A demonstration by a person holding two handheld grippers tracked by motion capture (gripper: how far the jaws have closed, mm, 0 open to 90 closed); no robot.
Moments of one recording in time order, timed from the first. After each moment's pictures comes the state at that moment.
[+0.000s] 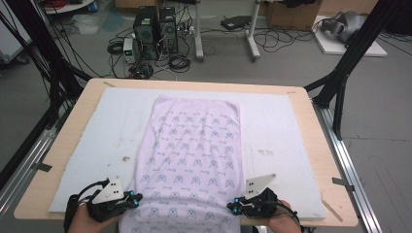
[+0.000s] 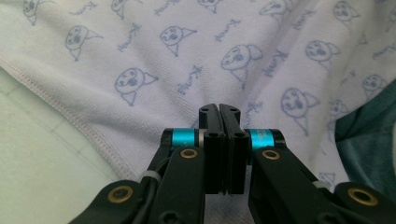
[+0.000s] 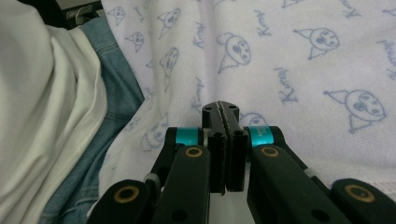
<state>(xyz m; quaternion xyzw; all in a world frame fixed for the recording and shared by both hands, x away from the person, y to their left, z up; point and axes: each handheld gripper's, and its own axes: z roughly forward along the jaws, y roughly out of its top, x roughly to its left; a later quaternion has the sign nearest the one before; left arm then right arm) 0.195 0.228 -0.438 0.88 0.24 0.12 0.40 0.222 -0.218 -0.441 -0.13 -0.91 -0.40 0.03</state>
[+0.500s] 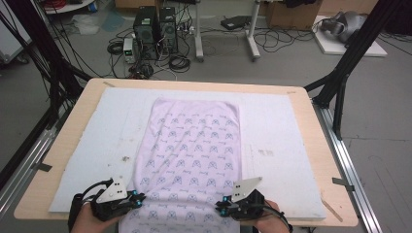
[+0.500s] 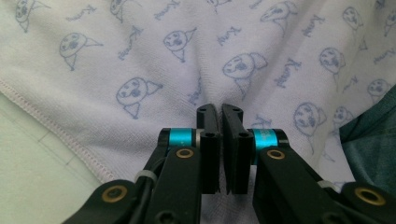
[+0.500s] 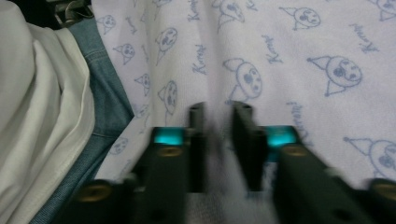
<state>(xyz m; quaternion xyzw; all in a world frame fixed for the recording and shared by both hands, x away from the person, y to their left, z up) 0.202 0.221 -0.444 0.88 0.24 0.12 0.40 0.222 -0.186 -0.447 -0.11 -0.91 -0.40 0.00</state>
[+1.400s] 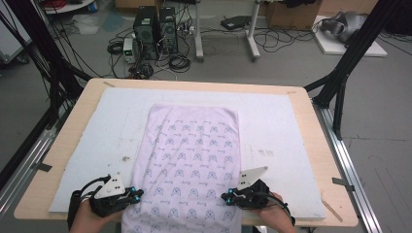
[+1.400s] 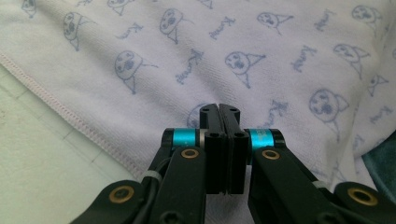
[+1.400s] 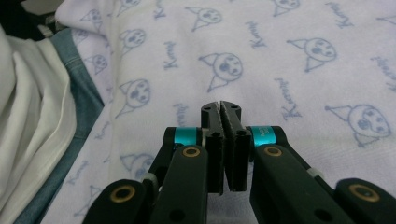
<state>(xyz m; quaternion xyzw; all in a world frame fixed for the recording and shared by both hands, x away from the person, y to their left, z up) 0.210 0.229 -0.445 0.87 0.25 0.12 0.40 0.244 -0.201 -0.445 -0.14 -0.91 -0.40 0.01</state>
